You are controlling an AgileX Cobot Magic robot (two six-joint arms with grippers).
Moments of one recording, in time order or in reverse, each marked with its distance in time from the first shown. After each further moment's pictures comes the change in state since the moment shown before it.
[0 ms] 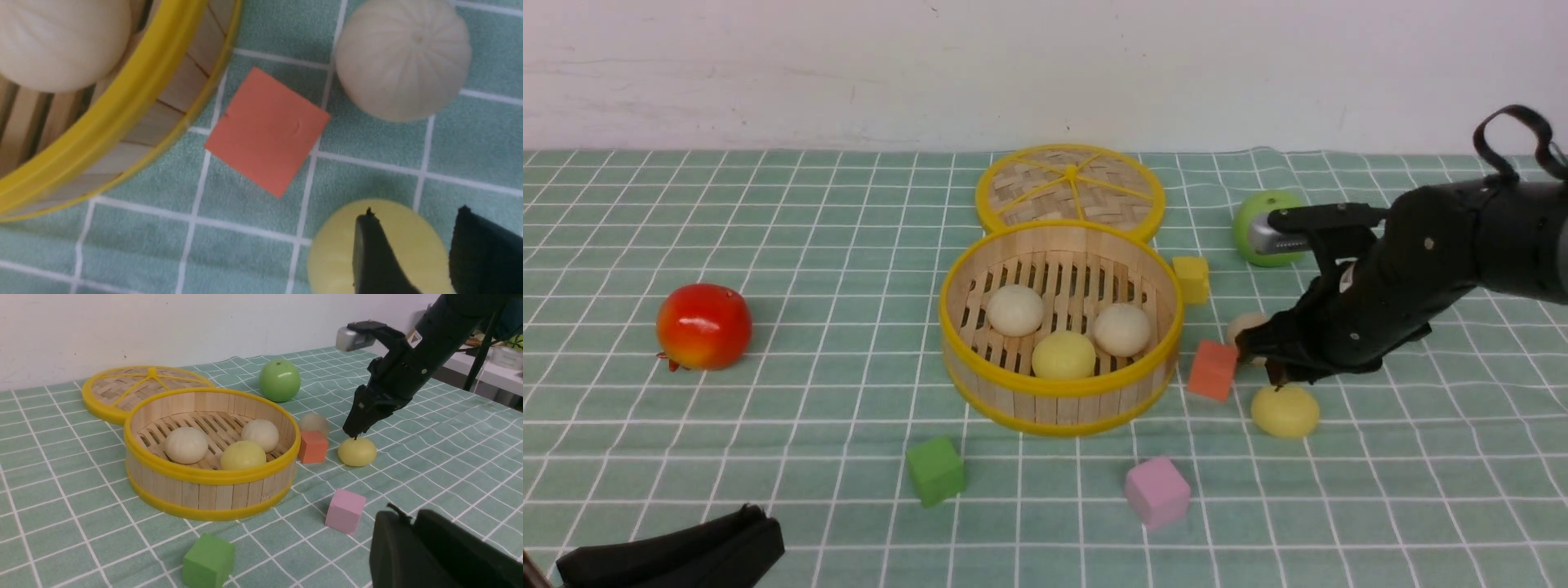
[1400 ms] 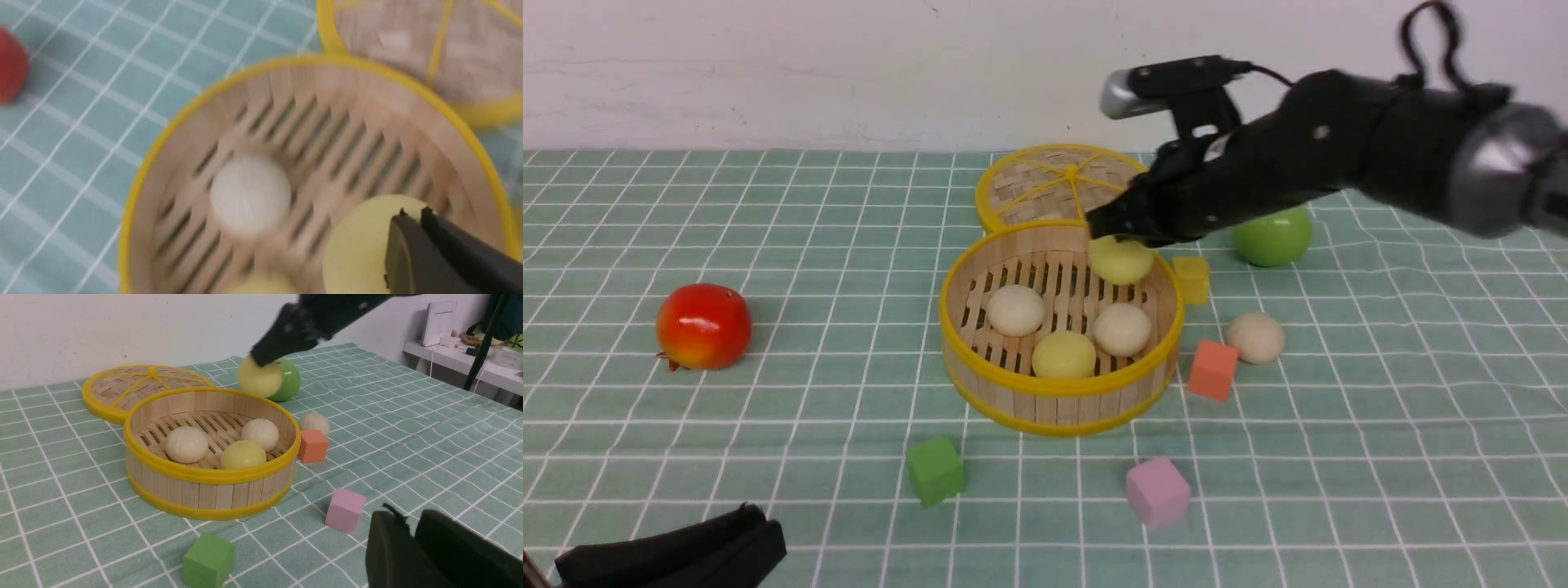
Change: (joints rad) right arm 0.167 0.123 -0.383 0.284 -0.124 -0.325; left arm 0.000 0.000 0.000 0.000 0.001 0.000
